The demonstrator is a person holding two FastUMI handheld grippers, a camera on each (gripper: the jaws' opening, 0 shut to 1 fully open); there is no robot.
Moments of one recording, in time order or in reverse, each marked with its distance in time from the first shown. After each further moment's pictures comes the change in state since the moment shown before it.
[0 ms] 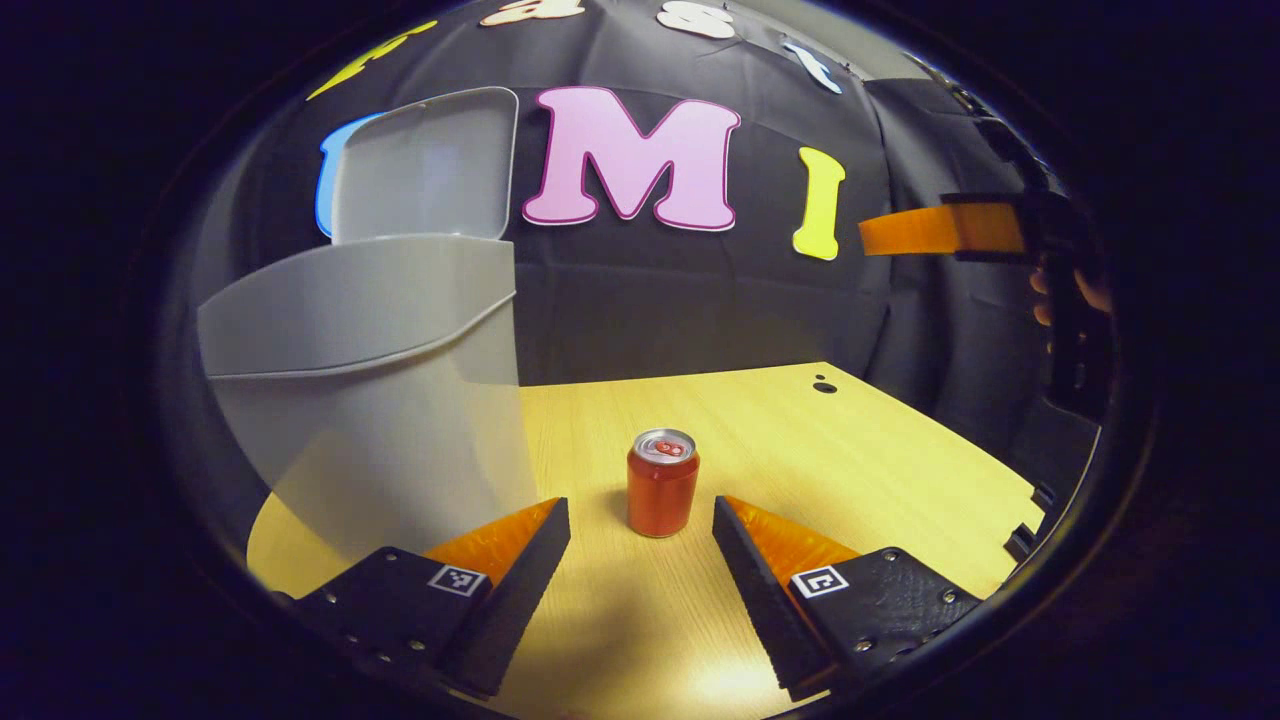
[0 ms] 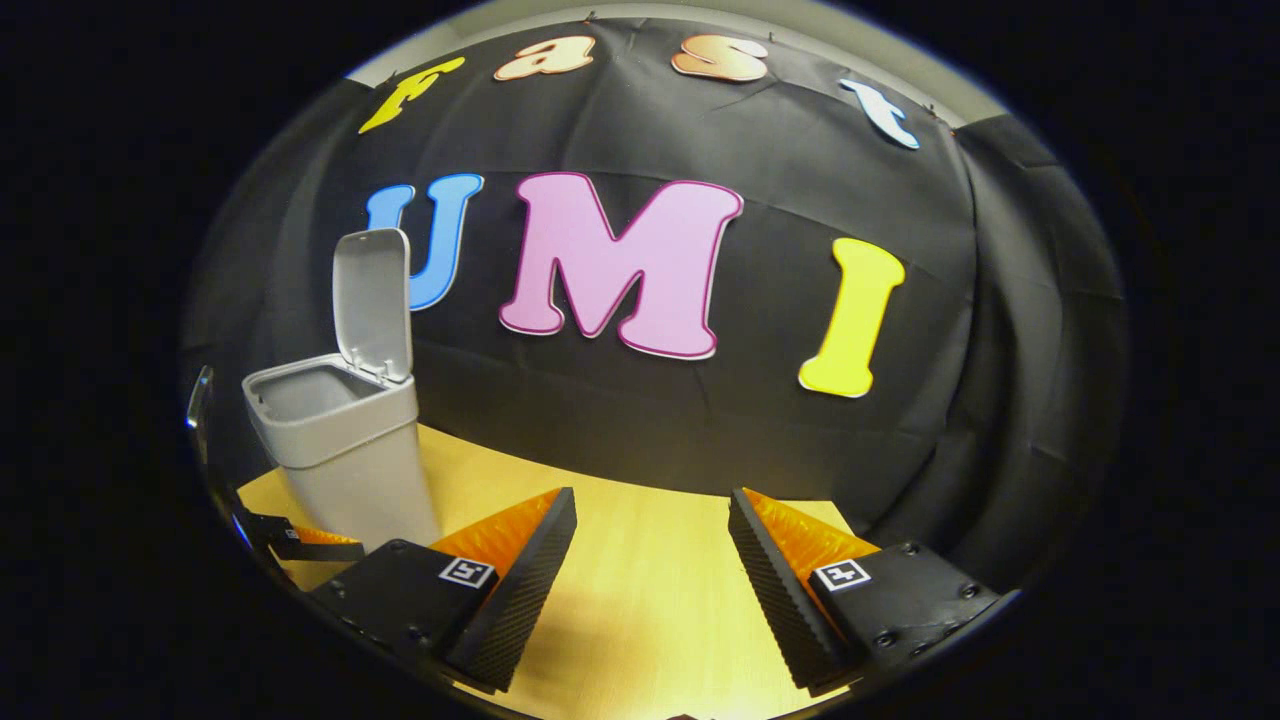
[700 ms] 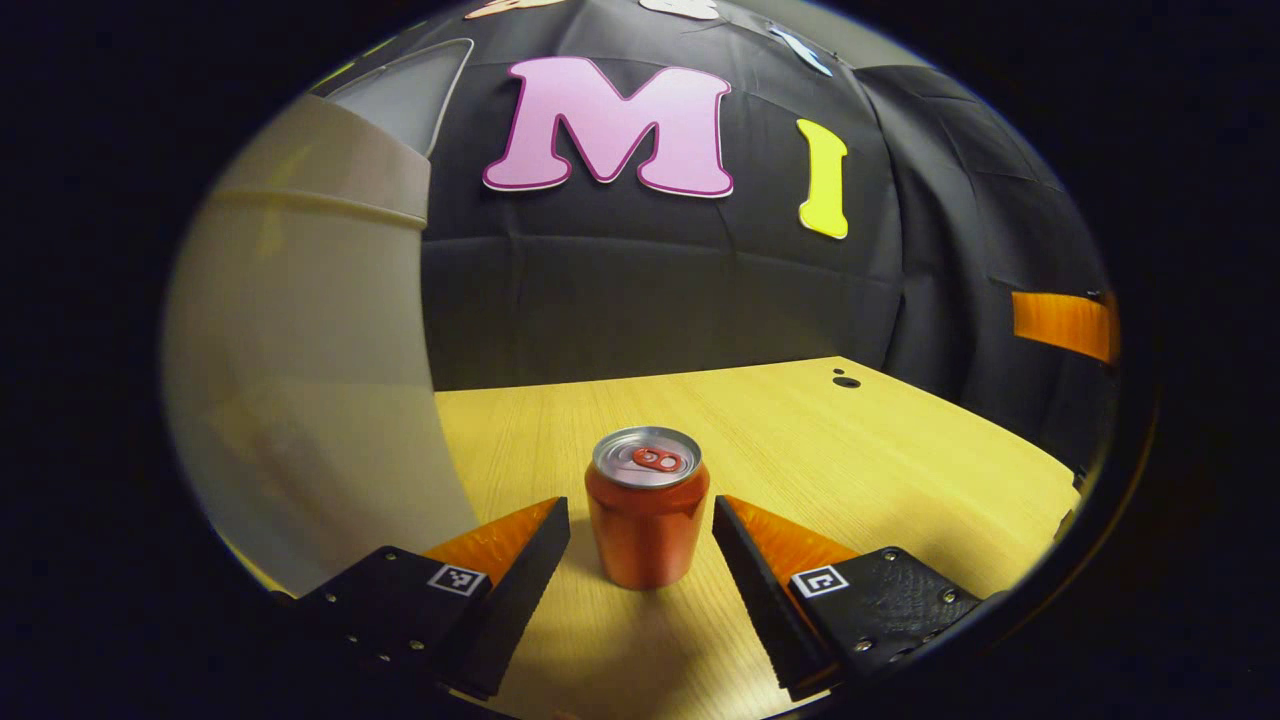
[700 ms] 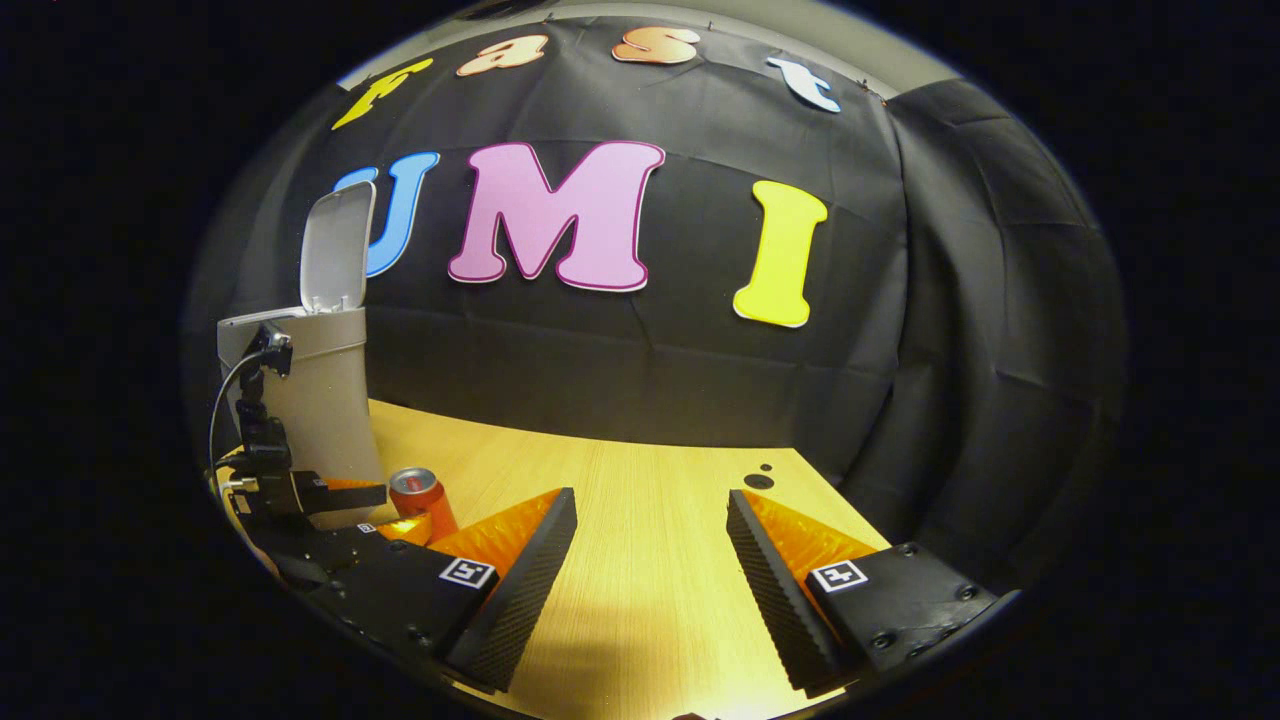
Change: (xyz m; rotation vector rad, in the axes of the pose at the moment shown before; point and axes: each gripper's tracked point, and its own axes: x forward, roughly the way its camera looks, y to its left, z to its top) left arm 0.110 -0.011 -0.024 0.027 -0.053 -0.004; right arm -0.018 -0.042 -0.113 0.063 0.031 -0.114
